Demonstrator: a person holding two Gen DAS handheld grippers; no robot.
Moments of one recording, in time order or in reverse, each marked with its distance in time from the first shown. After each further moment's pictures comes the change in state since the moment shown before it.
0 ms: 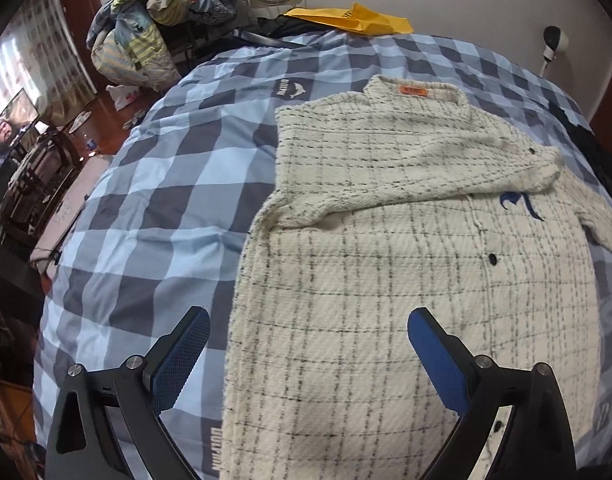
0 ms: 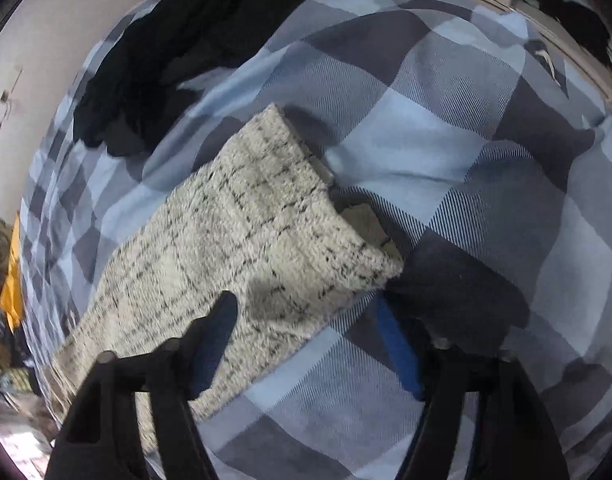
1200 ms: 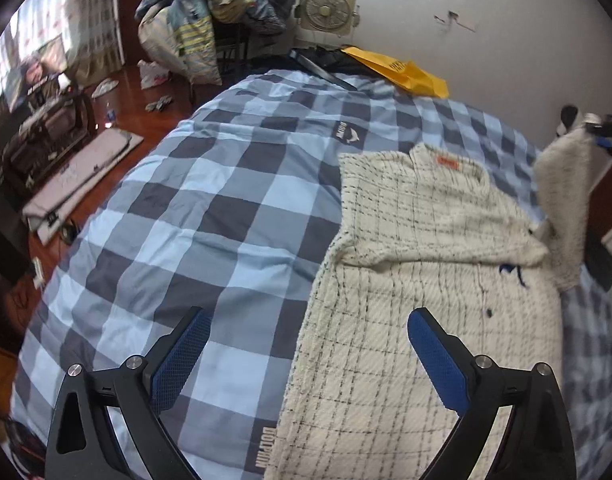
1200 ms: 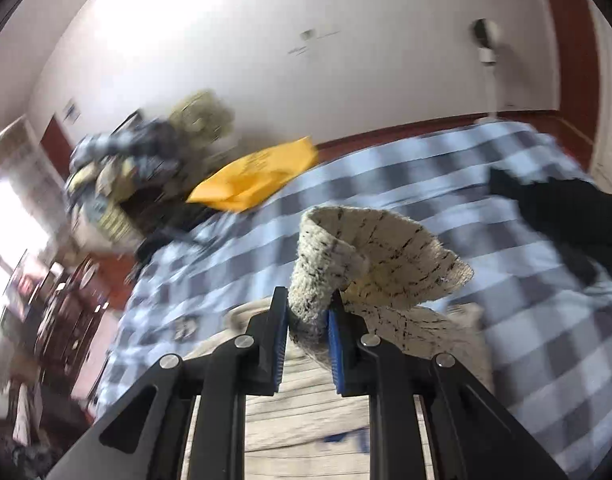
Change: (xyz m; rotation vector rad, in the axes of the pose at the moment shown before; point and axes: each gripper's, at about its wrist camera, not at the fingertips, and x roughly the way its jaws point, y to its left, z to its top) left arm -0.048 0.114 0.004 -0.218 -0.088 -0.100; right arm -0.169 0.416 -0.308 -0.810 -0.281 0.452
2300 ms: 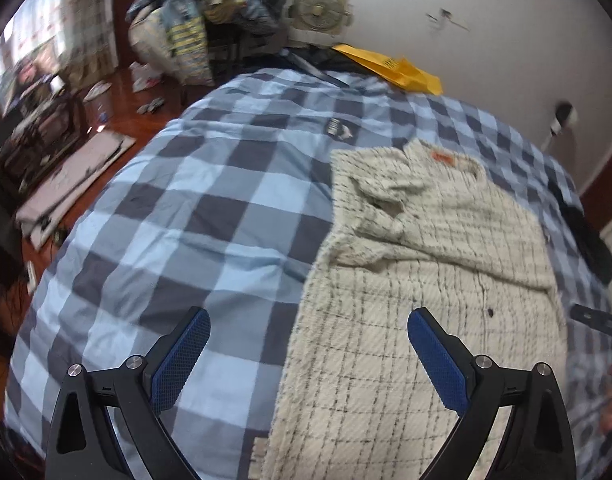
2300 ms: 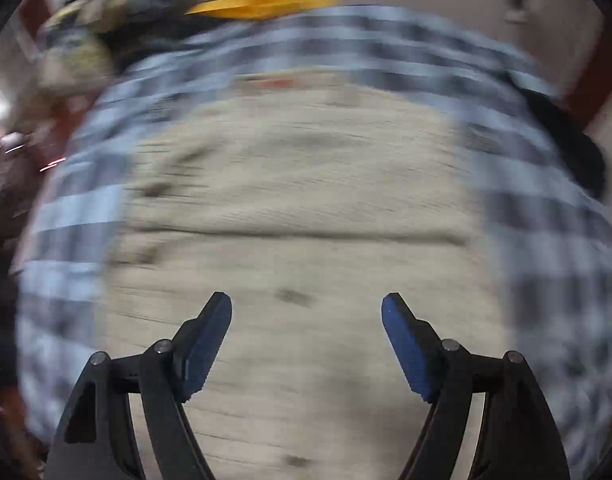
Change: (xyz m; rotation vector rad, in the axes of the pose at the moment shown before) left arm 0.025 -0.019 -0.006 0.065 -0.012 -0.008; right arm -0.047 -0.014 -0.211 -0.099 0.377 -0.320
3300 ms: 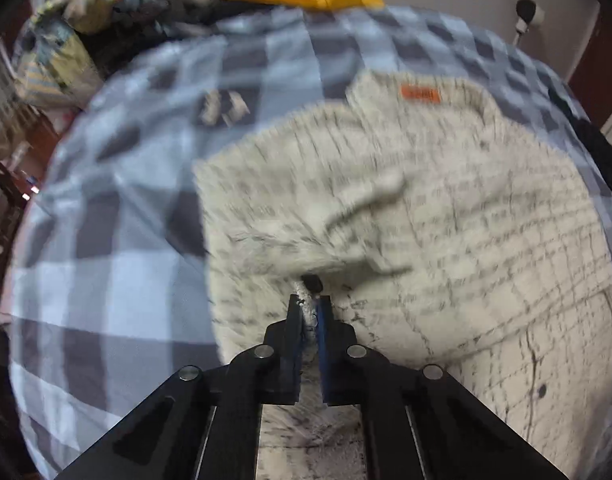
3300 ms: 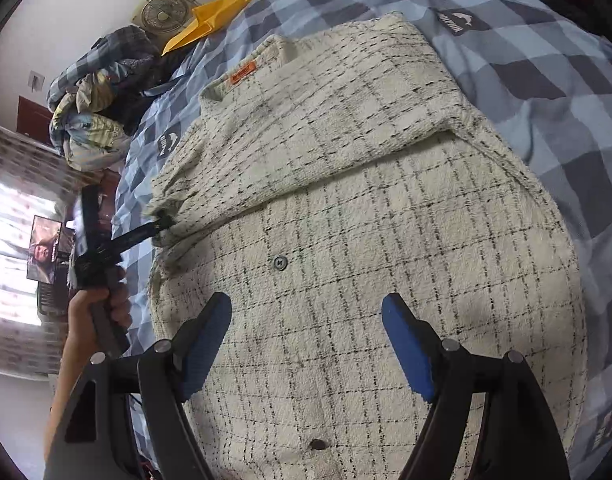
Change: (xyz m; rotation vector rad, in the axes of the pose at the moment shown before) left arm 0.189 -0.107 0.110 0.278 0.150 -0.028; right arm 0.044 -0.060 -0.017 0.258 0.097 0.427
